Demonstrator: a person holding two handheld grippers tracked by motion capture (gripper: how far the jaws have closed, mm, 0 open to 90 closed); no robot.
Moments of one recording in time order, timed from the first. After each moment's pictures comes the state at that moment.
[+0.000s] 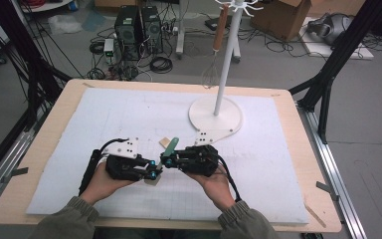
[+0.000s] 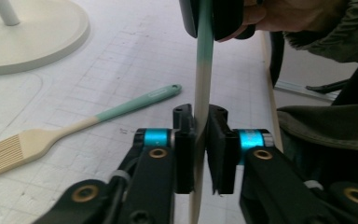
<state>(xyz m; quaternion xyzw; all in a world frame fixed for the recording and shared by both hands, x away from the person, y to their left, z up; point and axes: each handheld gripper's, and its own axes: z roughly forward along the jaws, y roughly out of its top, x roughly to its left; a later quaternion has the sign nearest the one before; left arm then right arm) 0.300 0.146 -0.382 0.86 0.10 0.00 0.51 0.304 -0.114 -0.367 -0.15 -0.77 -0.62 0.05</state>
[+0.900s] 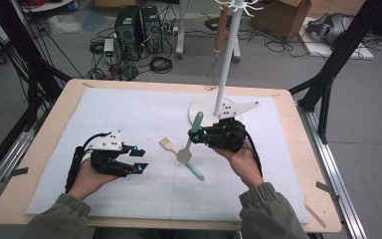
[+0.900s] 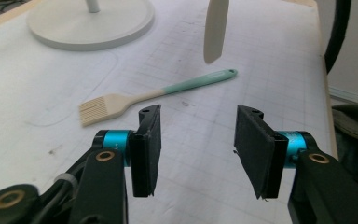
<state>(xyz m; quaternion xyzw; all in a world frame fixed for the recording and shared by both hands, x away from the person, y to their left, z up) 0.310 0.189 -0.381 0.85 0.17 0.07 0.50 0.342 -0.172 -0.313 -0.19 -0.81 -0.55 -0.02</state>
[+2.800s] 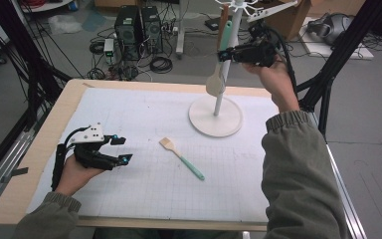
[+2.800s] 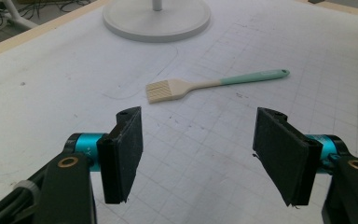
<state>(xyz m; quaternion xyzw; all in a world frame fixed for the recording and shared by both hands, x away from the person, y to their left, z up) 0.320 0.229 -0.381 0.83 0.23 0.12 0.50 0.449 -0.217 -0.149 -0.24 -0.83 -0.50 -0.09</state>
